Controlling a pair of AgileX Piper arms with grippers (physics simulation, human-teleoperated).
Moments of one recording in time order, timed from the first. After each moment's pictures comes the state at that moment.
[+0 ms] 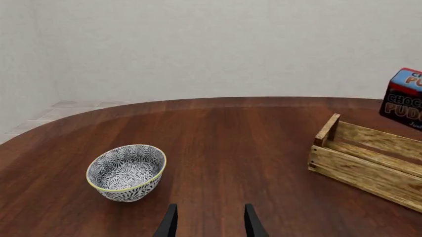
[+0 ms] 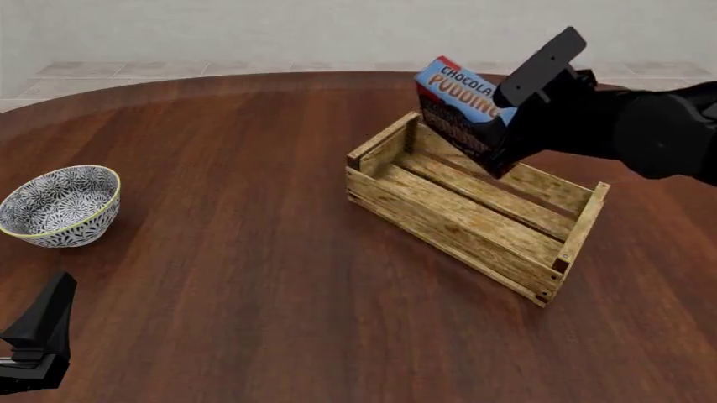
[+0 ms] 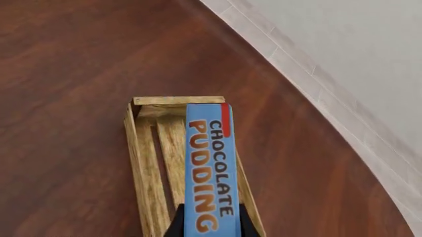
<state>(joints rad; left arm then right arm) 0.00 0.01 0.00 0.00 0.00 0.31 1.37 -1.02 0.19 -0.52</state>
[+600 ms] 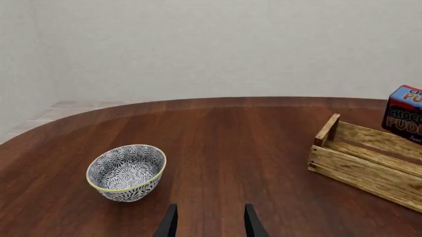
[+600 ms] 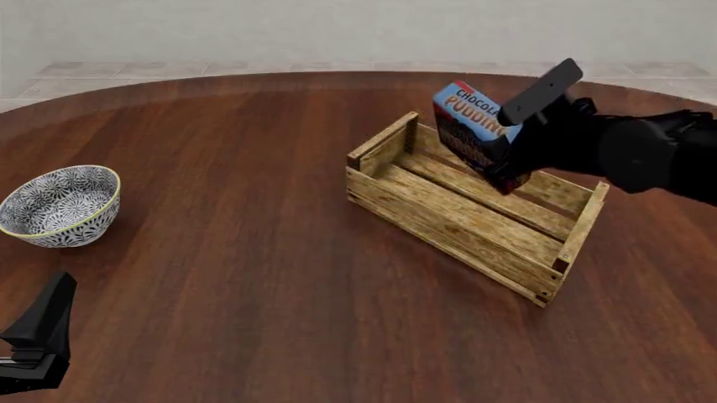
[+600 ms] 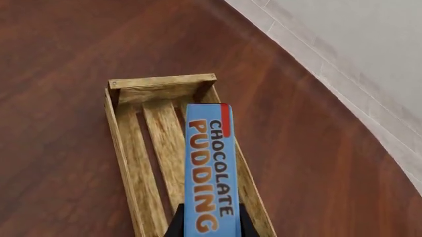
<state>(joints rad) 0.00 0.01 0.00 0.00 0.00 0.24 1.46 -0.97 0.11 -0.49</state>
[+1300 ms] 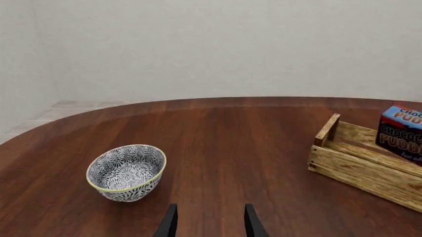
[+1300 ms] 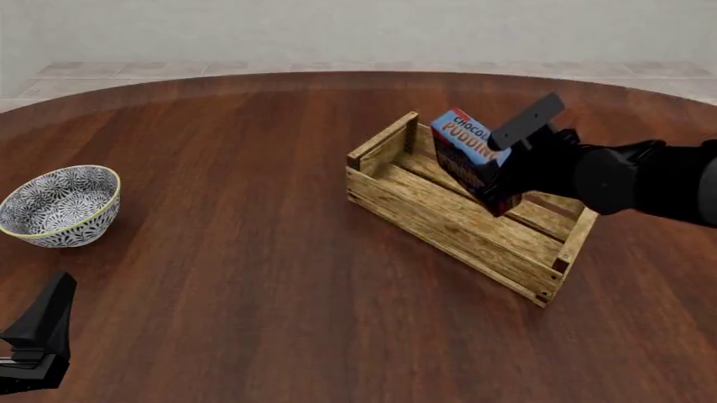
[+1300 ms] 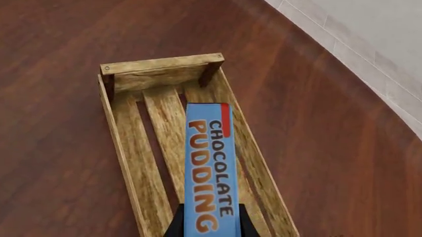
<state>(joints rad) 0.00 0.01 0.00 0.00 0.00 0.23 1.56 -0.92 0.00 -0.44</state>
